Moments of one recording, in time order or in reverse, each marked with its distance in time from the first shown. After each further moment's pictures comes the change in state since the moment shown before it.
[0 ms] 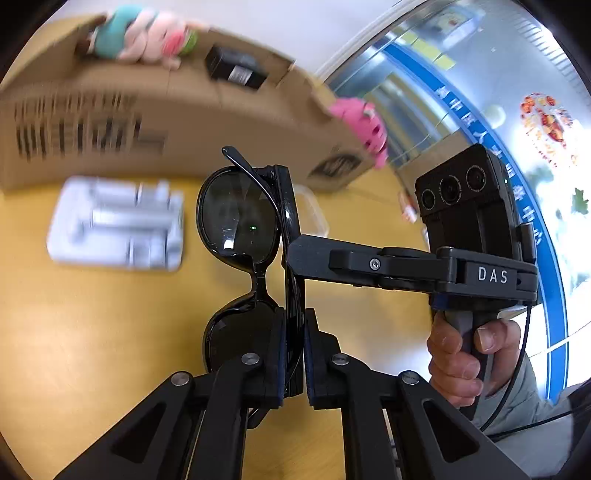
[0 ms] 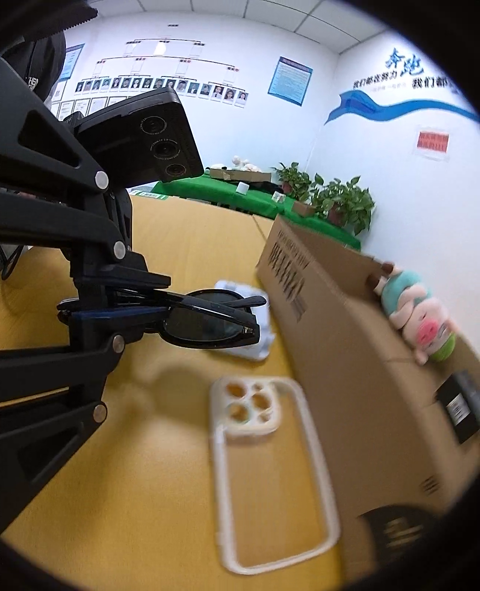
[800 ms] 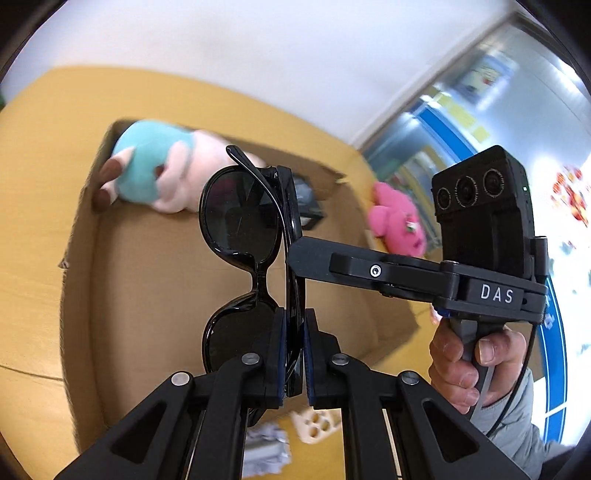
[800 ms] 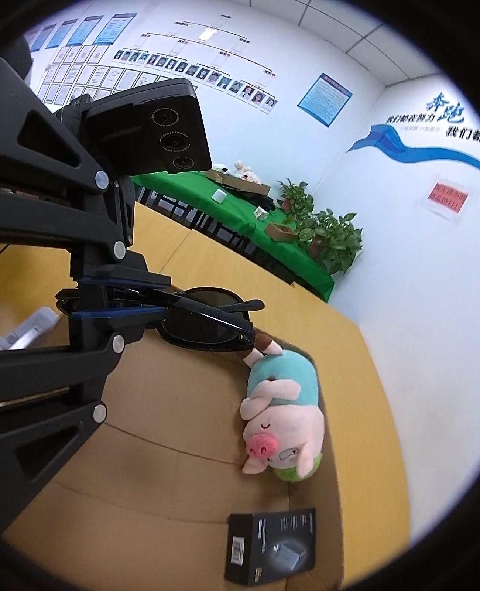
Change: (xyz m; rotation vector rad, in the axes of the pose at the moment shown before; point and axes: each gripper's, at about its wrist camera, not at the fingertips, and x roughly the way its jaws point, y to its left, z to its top) left arm -0.043 0.086 0.206 -0.059 -0.111 0.097; right arm 0.064 0.076 0.225 -0.220 0.019 -0.021
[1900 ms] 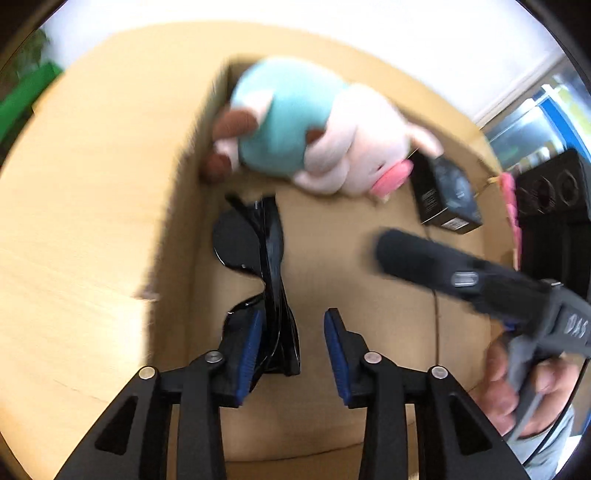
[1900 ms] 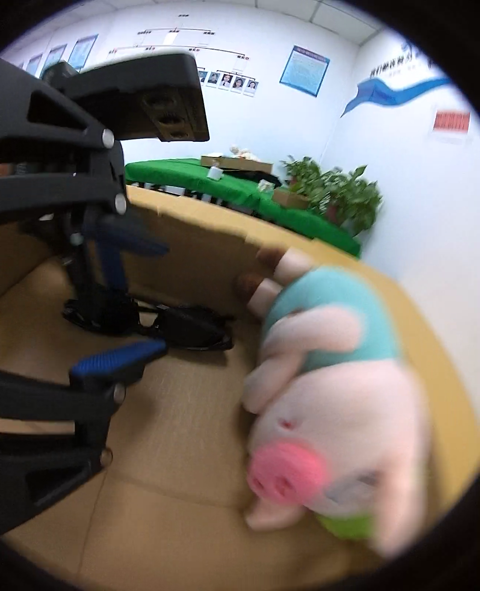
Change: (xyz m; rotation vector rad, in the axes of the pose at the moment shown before) left arm 0.029 0.069 0.026 -0.086 0.131 0.397; right arm 0.075 -0.066 0.027 0.108 0.051 -0.003
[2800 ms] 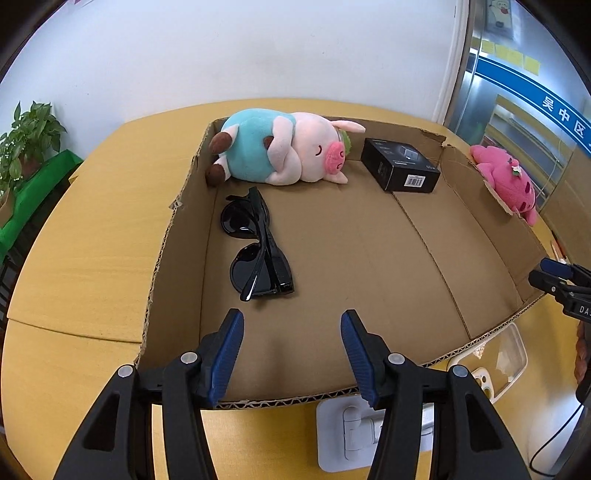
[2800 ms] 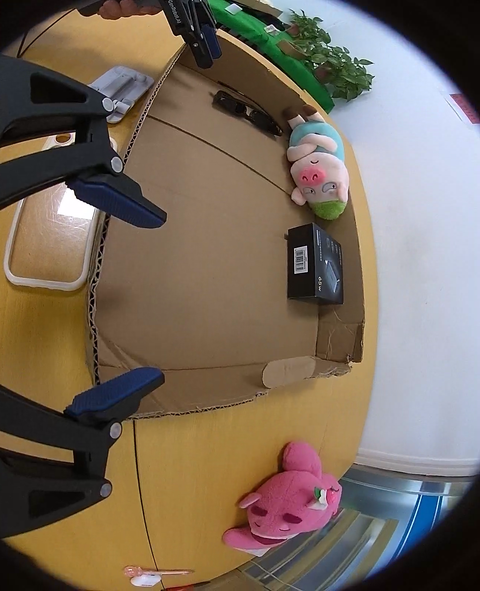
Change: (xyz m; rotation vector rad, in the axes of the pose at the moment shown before) left arm -0.030 -0.032 -0.115 0.234 -0.302 0.122; right arm -0.186 -0.027 -0.186 -0.131 -0.283 -0.840
